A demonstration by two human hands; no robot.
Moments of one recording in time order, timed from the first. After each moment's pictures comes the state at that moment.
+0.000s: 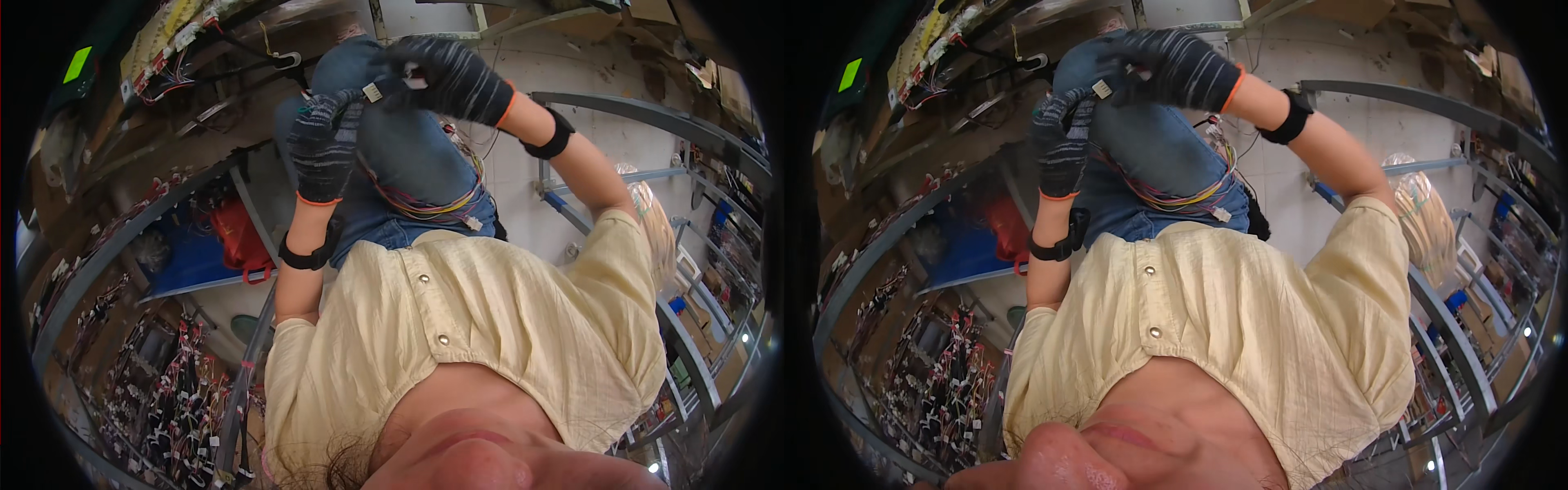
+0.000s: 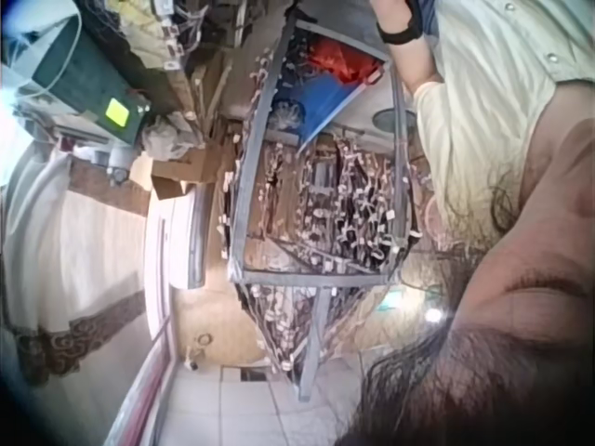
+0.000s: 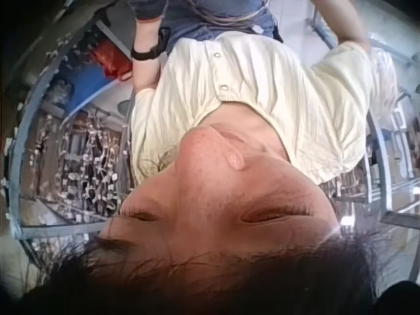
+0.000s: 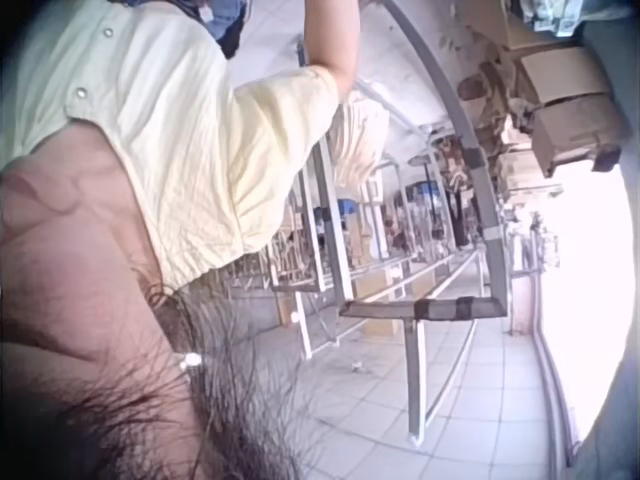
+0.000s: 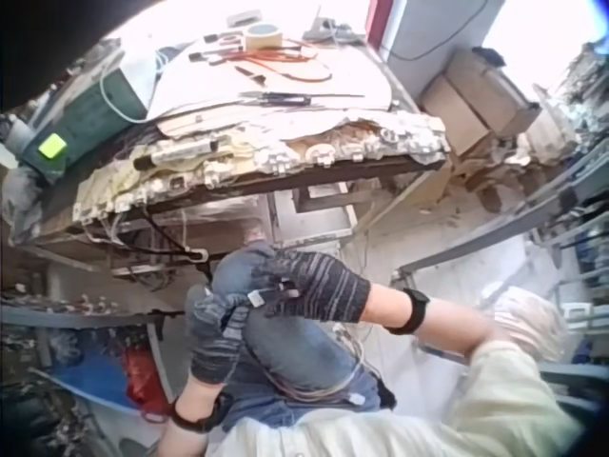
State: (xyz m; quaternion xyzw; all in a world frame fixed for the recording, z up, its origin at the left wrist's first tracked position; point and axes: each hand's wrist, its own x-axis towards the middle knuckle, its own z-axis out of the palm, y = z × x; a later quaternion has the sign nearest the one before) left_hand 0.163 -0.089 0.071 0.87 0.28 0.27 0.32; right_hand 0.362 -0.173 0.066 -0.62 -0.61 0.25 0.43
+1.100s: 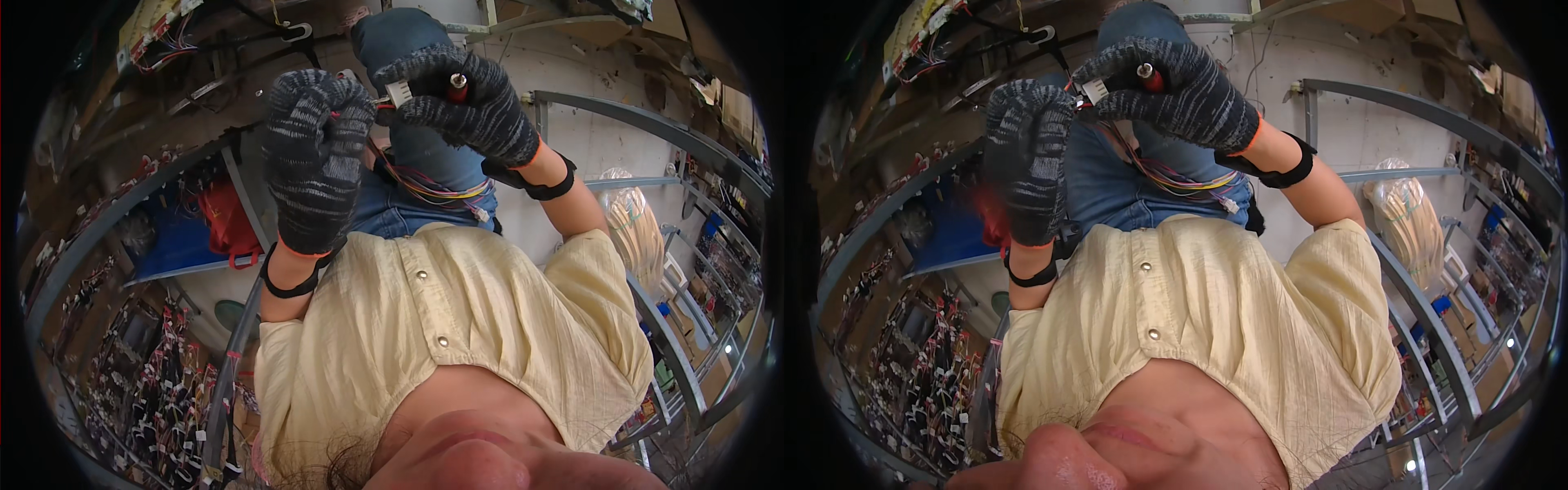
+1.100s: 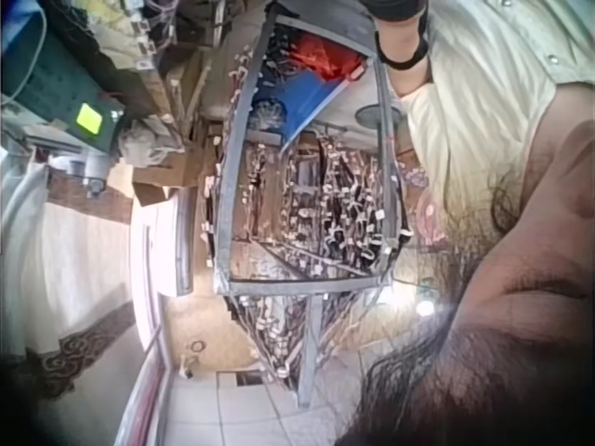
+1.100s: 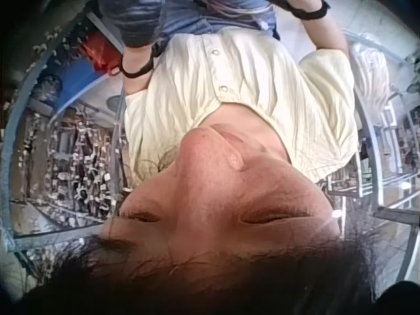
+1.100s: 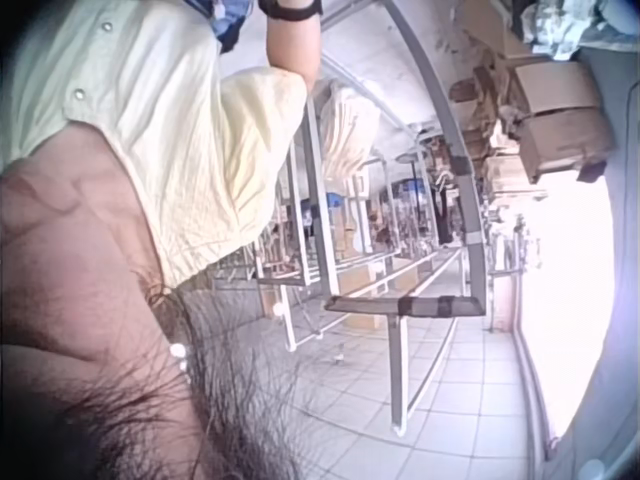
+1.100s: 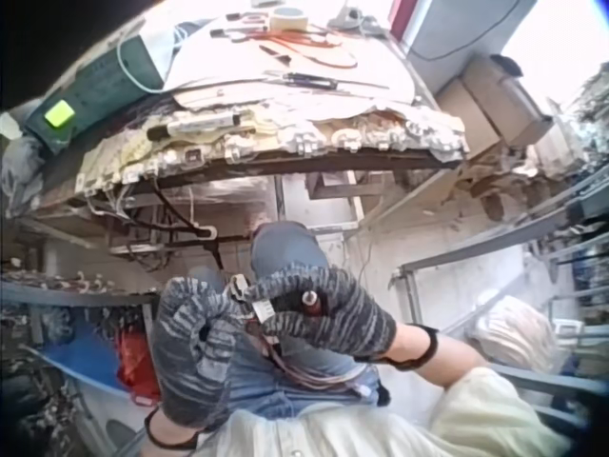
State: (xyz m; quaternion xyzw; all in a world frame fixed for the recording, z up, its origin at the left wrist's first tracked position) left_hand 0.147 -0.097 0.142 0.82 0.27 0.34 0.38; right_hand 0.317 -0.192 0.126 -0.51 -0.49 0.41 0.58
